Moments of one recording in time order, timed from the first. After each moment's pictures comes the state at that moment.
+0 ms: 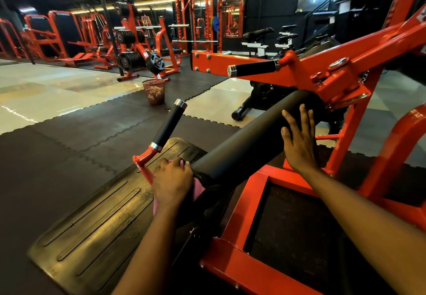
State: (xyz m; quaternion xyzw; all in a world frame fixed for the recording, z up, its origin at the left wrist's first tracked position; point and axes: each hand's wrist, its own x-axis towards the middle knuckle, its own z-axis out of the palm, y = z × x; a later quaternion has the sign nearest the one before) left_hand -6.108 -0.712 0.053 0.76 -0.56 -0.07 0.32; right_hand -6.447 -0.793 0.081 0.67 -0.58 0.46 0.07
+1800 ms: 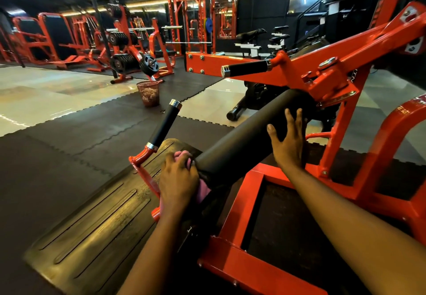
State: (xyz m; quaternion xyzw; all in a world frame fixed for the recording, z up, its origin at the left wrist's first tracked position) left_hand -6.131 -0.698 0.056 0.69 -0.62 -0.01 0.39; right_hand -6.422 -0.782 0.076 0.58 -0.61 0.54 0.01
